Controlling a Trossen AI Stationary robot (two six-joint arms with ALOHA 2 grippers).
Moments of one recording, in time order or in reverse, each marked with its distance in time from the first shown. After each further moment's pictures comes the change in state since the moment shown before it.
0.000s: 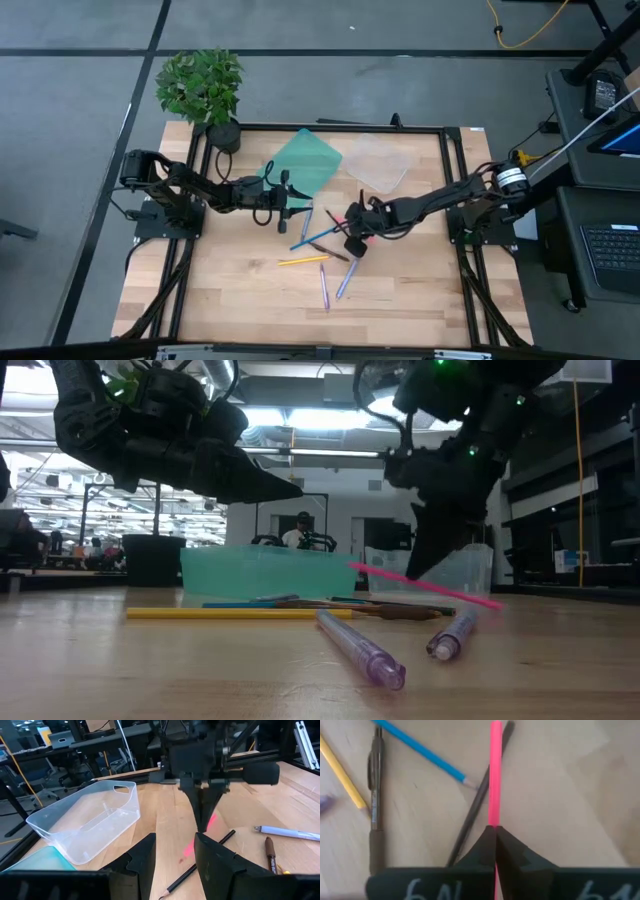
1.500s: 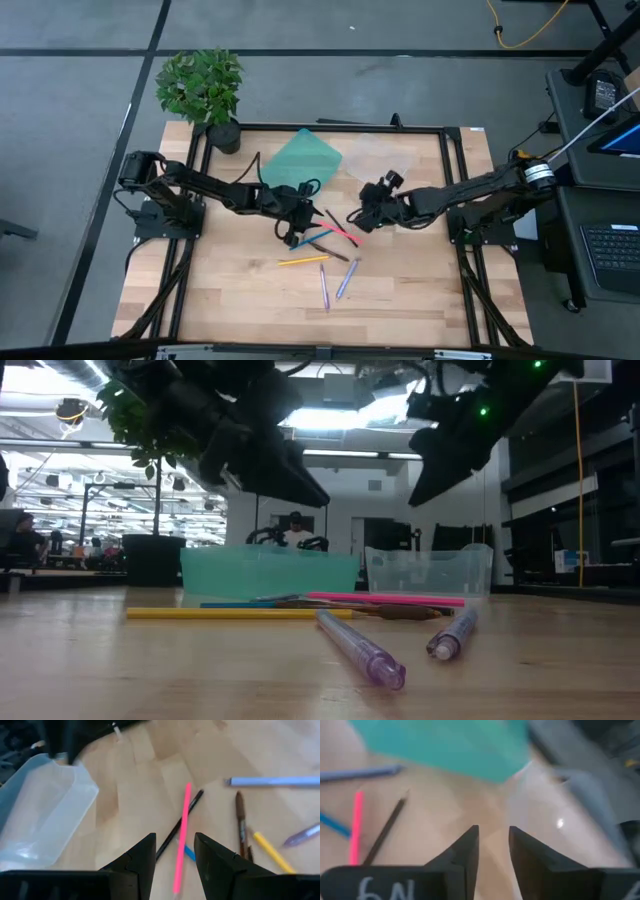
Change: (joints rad) left arm -0.137 0.001 0.408 -0.817 -0.059 0.156; right arm -0.003 -0.230 0.002 -0.174 0.499 -0.140
